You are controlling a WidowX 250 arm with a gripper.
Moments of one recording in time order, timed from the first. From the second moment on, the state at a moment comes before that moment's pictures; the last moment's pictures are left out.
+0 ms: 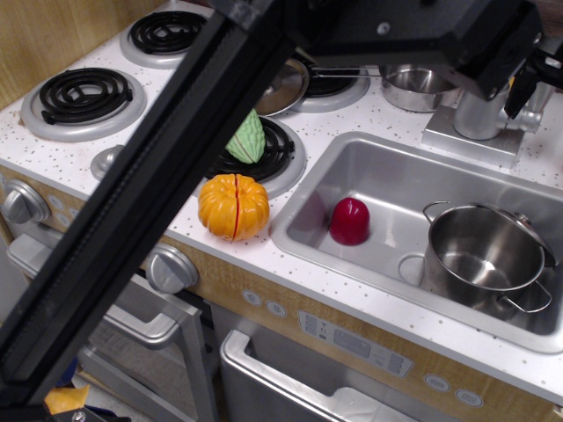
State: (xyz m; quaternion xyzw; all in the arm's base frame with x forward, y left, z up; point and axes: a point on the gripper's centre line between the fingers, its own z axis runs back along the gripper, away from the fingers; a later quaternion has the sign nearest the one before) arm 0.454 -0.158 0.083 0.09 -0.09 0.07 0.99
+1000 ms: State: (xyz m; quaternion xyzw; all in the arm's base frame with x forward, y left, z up) arm 0.474 -0.153 0.076 0.13 -0.14 0.05 0.98
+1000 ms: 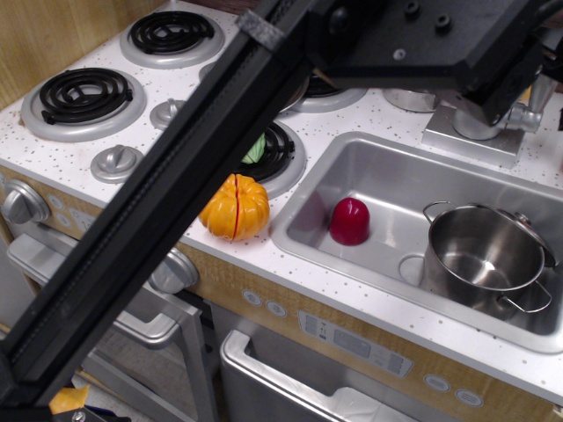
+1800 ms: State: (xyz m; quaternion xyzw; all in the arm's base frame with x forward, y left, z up) arm 0.498 -0.144 0.095 0.12 -0.20 0.04 0.97
